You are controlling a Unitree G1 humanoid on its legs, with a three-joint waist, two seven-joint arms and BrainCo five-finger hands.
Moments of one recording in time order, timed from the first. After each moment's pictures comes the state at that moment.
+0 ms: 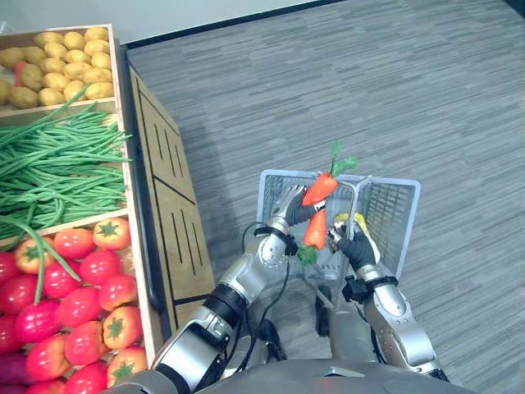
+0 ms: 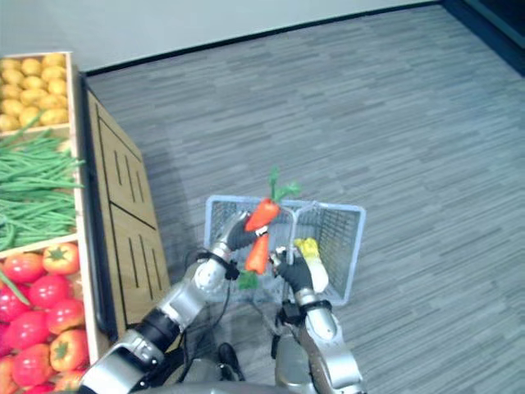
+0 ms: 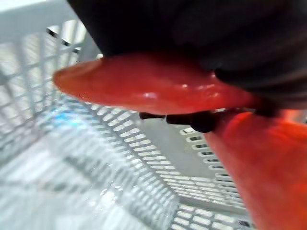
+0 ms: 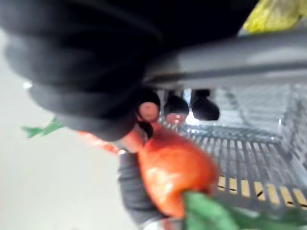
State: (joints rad) left arm -0.28 0.06 -0.47 0.50 0.57 -0.08 0.22; right arm 0.25 -0.12 0.33 -0.14 0.30 -0.02 0.04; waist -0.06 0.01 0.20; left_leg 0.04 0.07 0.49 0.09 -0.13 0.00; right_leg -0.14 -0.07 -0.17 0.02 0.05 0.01
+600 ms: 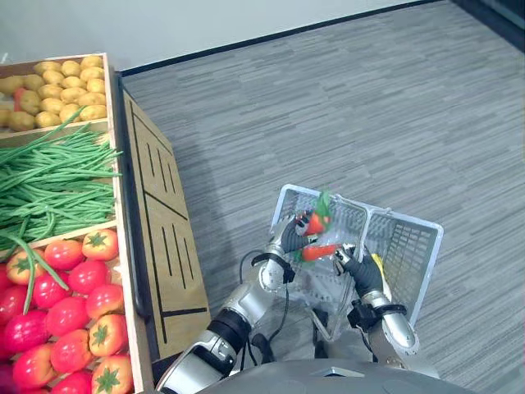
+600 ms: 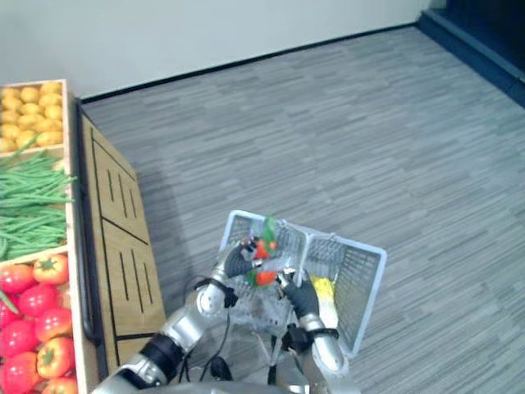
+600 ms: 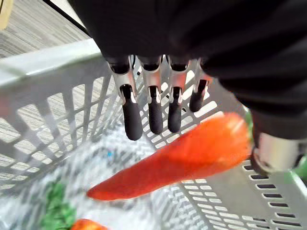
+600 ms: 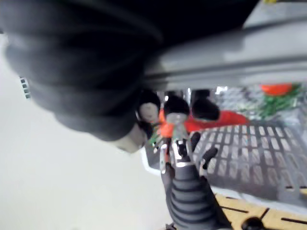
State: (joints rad) left arm -0.18 0.01 -0.44 0.53 0.56 -0.10 0.25; right arm 0.42 -0.03 0.17 -0.11 0.32 -0.02 0.00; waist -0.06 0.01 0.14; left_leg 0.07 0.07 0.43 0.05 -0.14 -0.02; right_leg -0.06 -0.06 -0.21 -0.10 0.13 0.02
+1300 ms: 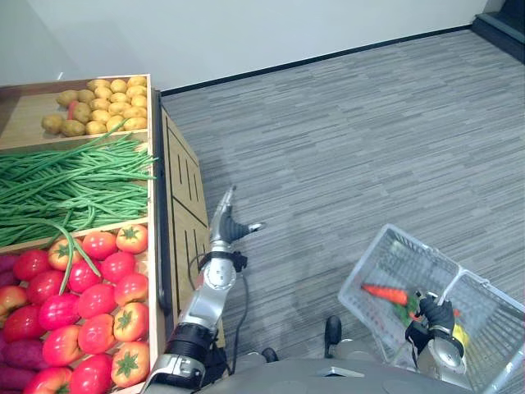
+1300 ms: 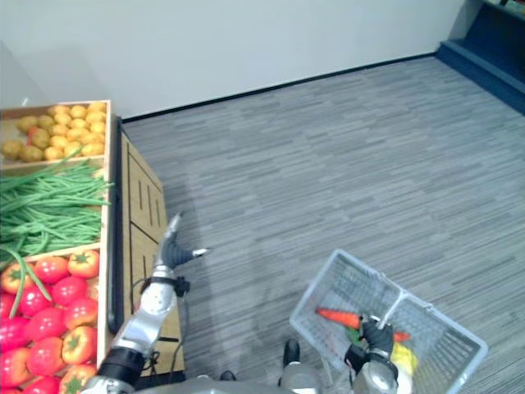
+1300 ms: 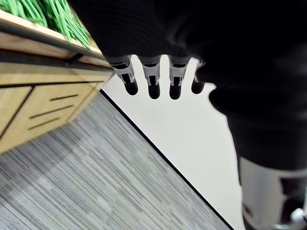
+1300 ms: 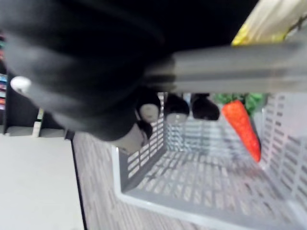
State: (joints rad) left arm -0.04 0.14 -0.01 0.52 0.40 -0.09 0.32; right arm 0.27 -0.01 -0.35 0.44 0.13 -0.02 -0.18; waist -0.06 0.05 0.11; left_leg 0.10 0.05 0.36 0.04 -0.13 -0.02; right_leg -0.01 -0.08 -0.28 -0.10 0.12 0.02
